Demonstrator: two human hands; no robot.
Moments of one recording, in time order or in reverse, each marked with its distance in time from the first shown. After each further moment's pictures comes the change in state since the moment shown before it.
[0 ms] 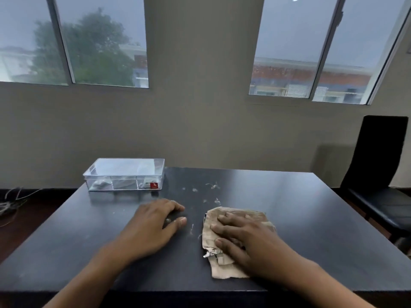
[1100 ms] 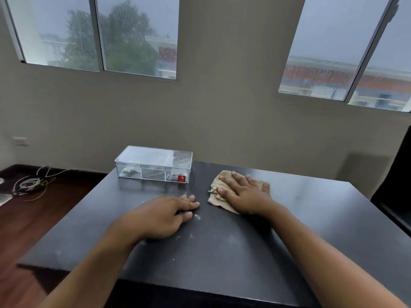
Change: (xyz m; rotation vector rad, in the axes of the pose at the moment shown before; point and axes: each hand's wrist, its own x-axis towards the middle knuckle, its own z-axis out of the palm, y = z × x) left_hand 0.009 -0.047 -0.019 -0.040 -0.307 -0.008; right_hand 0.150 0.021 0.019 -0.052 -0.138 0.329
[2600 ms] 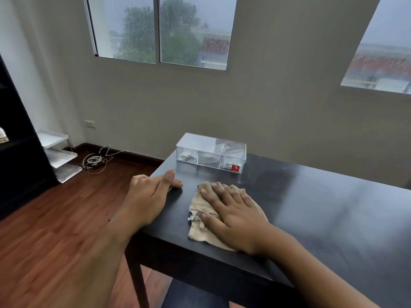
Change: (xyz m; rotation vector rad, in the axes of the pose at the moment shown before) left_hand -0.104 -0.092 -0.008 -0.199 0.696 -0.353; right_hand -0.072 -0.156 0.048 -0.106 -0.068 -0.454
